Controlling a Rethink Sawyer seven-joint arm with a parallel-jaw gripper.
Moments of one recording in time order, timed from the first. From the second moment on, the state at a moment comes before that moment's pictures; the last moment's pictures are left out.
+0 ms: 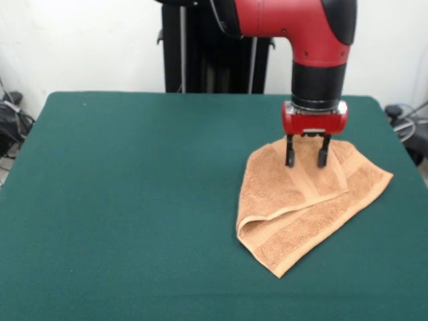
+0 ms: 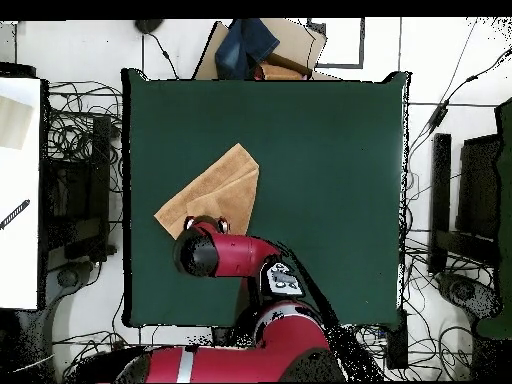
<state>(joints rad) -0.12 -0.51 0.09 1.93 0.01 -0.01 1.68</state>
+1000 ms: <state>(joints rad) -0.07 -0.48 0.09 1.91 0.07 -0.06 1.68</state>
